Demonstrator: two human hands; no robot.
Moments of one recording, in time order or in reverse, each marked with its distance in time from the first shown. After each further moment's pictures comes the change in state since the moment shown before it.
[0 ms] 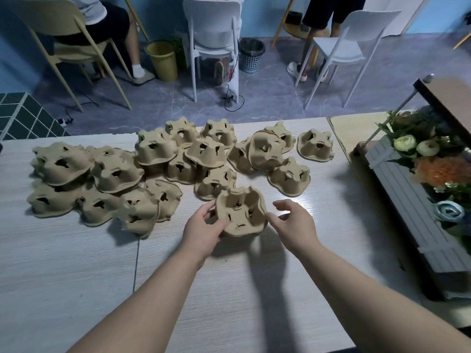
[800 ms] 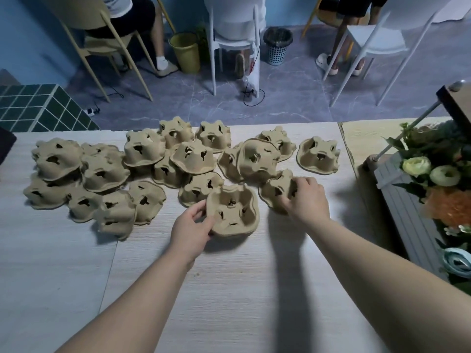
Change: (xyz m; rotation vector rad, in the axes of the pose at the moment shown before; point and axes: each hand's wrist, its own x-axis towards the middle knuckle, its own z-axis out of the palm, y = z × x) left_hand 0.017 0.016 0.054 0.020 0.206 -0.030; right_hand 0.121 0.030 -0.052 -0.399 -0.041 -0.123
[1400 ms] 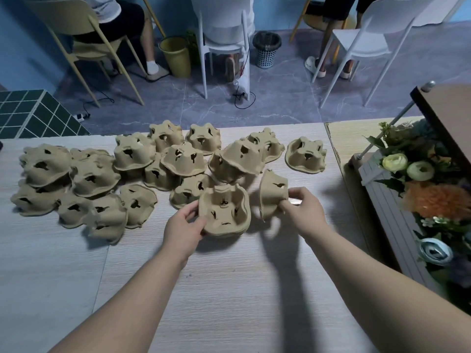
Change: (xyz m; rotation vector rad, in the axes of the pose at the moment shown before) left_hand -0.002 0.004 0.003 0.075 0.020 0.000; right_hand -0.029 0.018 -0.010 0.586 -0.048 0.172
